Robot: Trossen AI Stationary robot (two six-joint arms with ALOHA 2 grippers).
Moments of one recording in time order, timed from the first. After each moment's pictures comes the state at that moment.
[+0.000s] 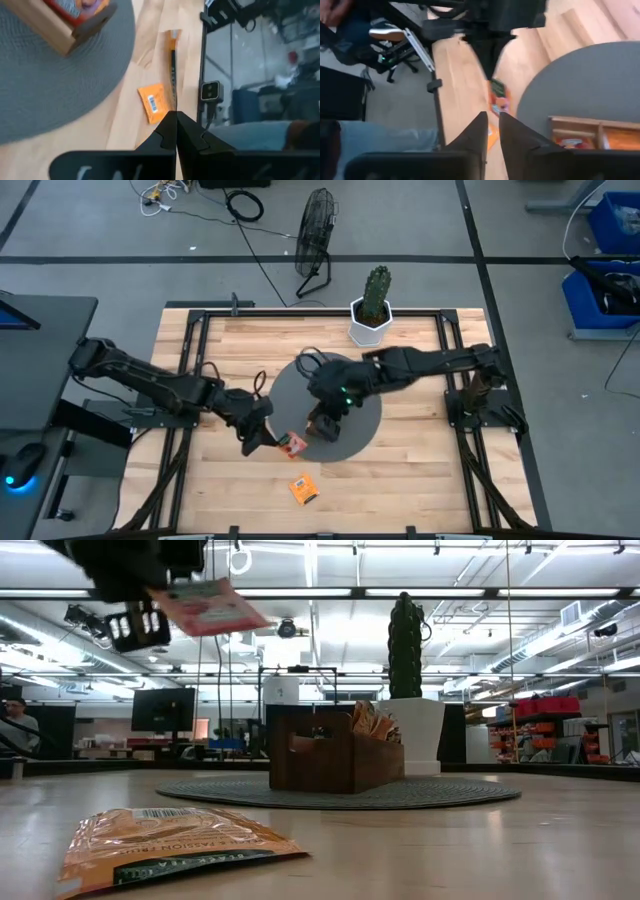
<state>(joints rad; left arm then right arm) -0.28 1.15 0.69 -0.15 0.21 -0.82 0.18 1.85 2.02 -0.95 -0.12 0.60</state>
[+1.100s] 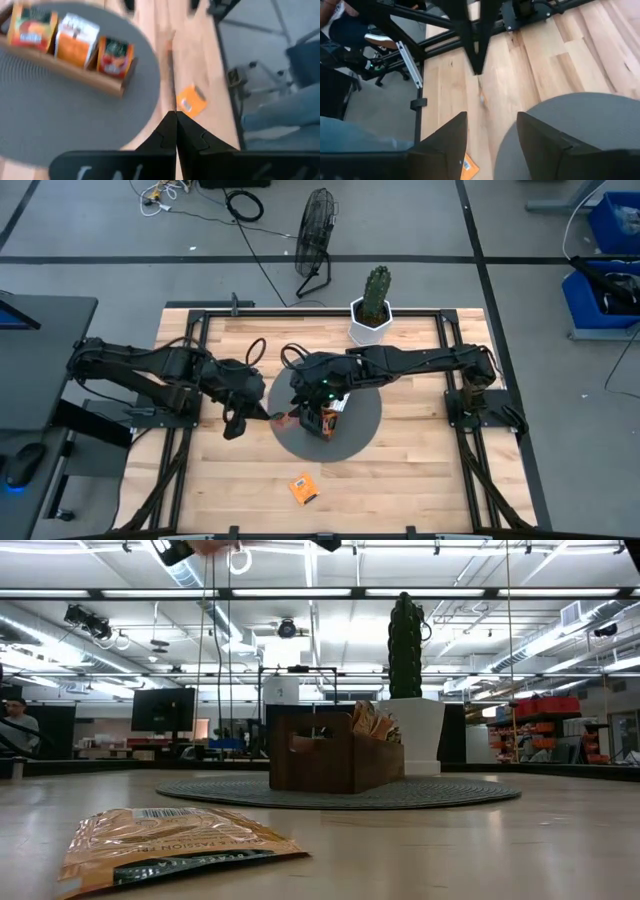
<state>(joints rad) -0.18 1.14 1.18 -0.79 0.14 -0.28 0.13 1.93 2.02 -0.79 -0.12 0.41</state>
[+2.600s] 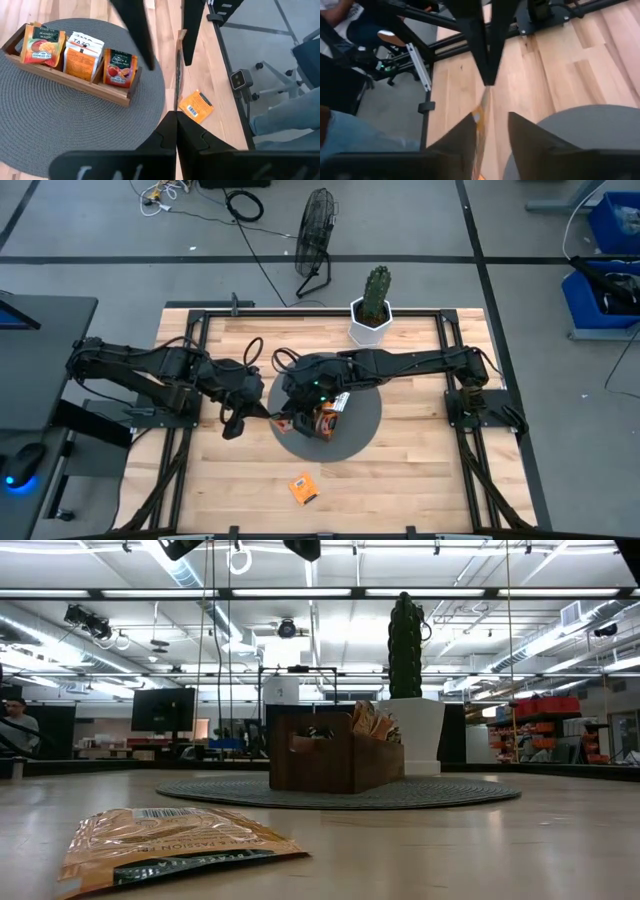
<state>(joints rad) -0.19 1.13 1.18 -0.77 0.10 -0.23 0.11 1.99 2.02 -0.70 -0.18 0.39</state>
